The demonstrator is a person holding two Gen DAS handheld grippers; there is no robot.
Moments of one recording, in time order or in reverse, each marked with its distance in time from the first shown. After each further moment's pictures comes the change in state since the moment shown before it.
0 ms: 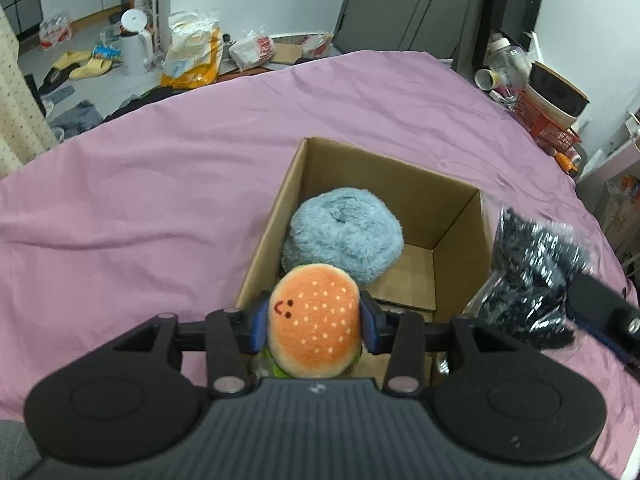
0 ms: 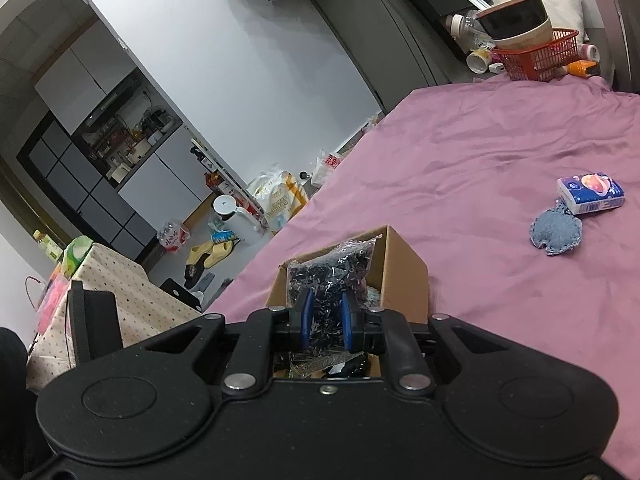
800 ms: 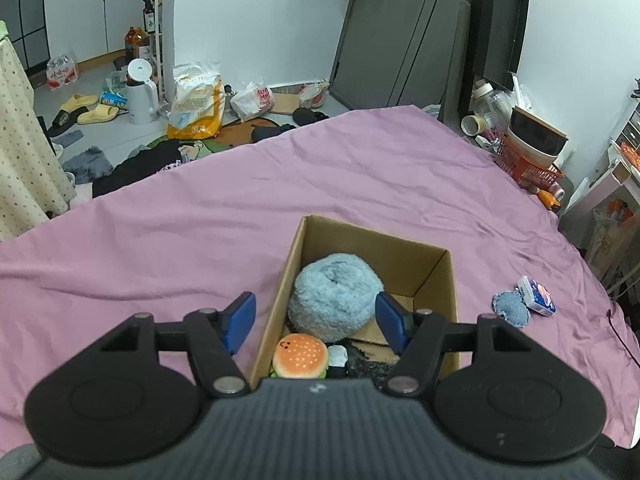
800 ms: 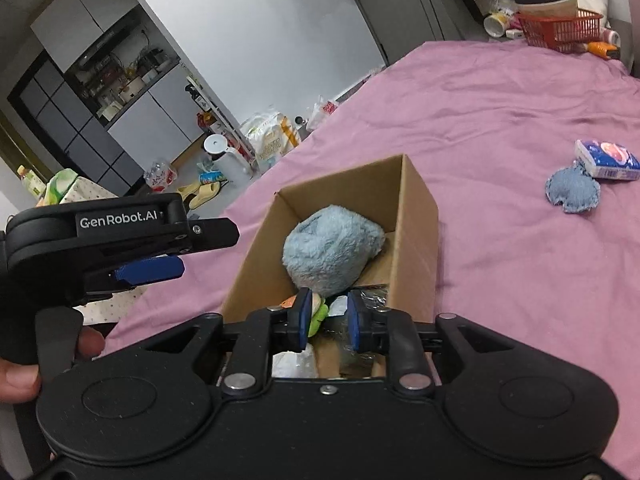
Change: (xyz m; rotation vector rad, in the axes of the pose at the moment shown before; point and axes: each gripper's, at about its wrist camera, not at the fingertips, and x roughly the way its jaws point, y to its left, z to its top) left arm -0.060 -0.006 0.015 0.033 -0.145 0.010; right arm 0.021 0.019 -0.029 -0.081 0.159 -0.042
